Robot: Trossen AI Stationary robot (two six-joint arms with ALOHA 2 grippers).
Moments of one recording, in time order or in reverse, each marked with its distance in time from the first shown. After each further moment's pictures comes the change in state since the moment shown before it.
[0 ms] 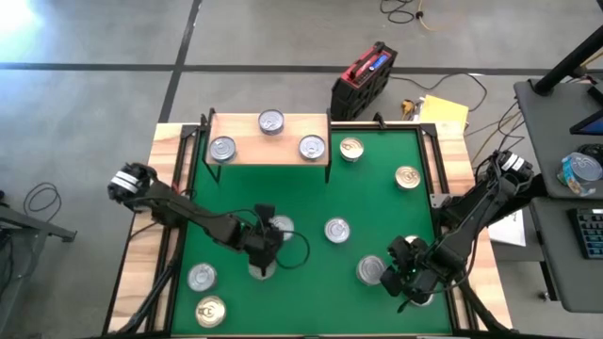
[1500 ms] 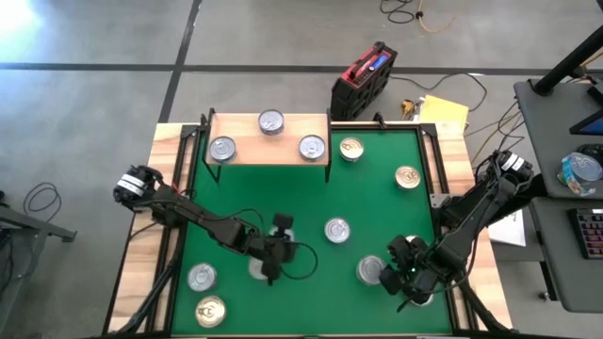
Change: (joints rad) left arm -0.004 0.047 0.033 0.372 0.098 0.269; right arm -0.002 0.000 0.001 -0.003 0.046 0.024
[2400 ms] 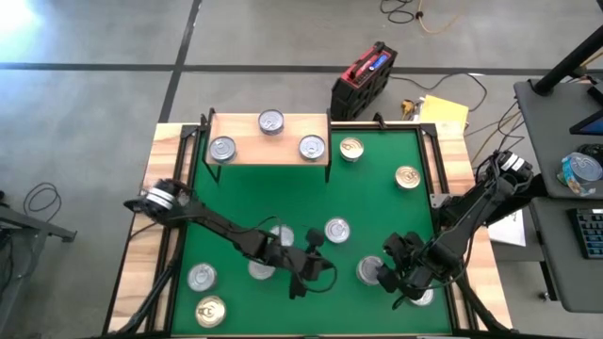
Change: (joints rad) left arm 0.003 0.286 0.210 0.376 0.132 0.190; right arm -0.037 0.003 -0.024 0.036 0.054 -0.172
